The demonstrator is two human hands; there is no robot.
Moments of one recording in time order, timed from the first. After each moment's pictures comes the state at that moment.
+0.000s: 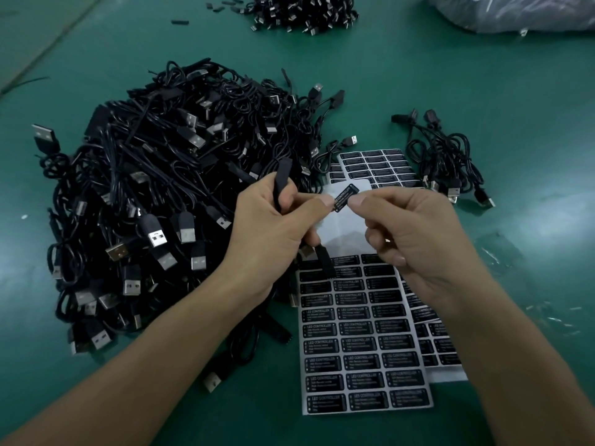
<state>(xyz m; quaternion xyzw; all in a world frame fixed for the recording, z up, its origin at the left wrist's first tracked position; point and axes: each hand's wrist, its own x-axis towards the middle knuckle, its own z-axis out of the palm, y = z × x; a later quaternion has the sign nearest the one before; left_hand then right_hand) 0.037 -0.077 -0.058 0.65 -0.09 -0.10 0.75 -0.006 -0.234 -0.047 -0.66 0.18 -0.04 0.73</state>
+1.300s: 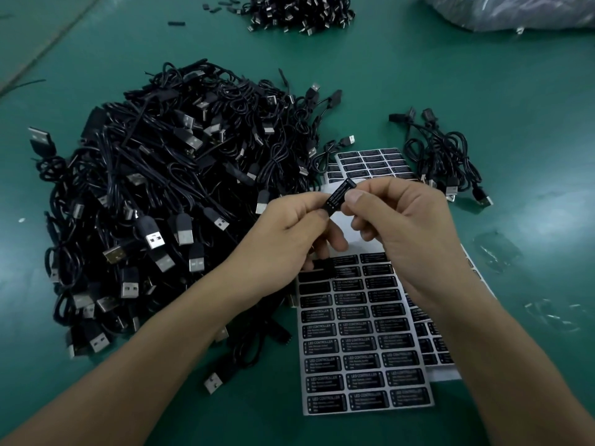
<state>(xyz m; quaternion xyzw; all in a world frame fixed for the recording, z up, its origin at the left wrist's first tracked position) 0.039 -0.073 -0.056 0.74 -0.21 -0.24 0.60 -0.006 -0.229 -0.054 -0.73 0.08 -0.12 0.67</state>
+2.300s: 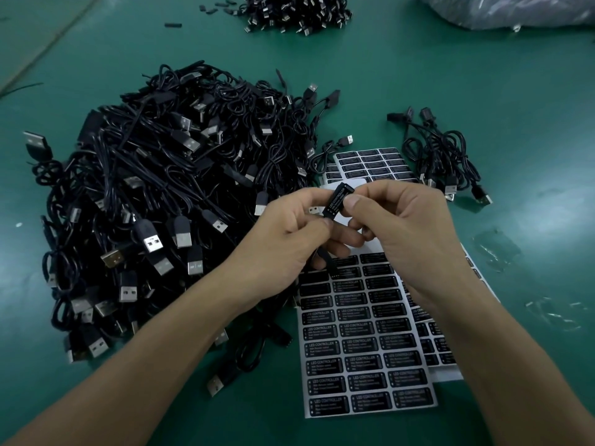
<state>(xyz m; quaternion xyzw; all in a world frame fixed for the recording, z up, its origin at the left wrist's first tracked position) 0.038 -0.073 -0.057 0.69 -0.22 -0.27 0.64 -0.007 -0.228 -0.054 -0.76 0.08 -0.13 0.64</state>
